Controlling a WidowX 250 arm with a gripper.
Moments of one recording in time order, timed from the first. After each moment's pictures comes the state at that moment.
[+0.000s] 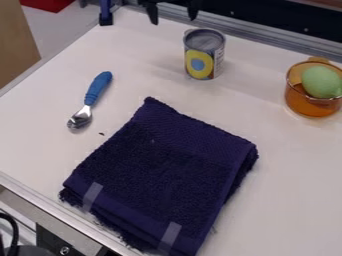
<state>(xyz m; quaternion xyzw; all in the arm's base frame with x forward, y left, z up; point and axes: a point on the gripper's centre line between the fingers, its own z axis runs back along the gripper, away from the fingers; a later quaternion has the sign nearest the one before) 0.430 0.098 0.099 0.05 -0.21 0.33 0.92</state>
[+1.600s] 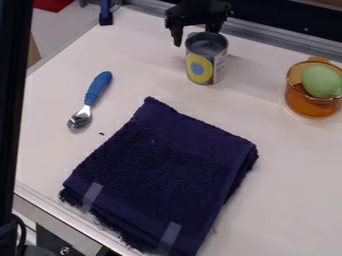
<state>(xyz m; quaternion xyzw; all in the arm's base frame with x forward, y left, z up) 0.454 0.073 0.052 0.08 -0.17 0.39 0.90</state>
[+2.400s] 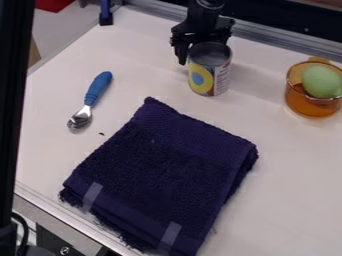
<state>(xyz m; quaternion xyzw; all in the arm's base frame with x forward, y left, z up) 0.429 0.048 0.033 0.08 -0.11 0.43 0.89</state>
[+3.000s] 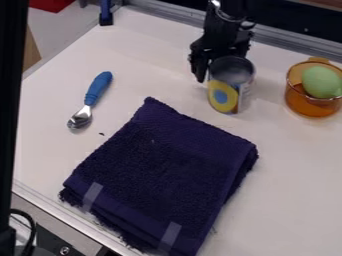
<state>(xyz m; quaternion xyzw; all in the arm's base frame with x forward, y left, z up) 0.404 -0.001 0.031 0.07 -0.09 0.46 0.88</state>
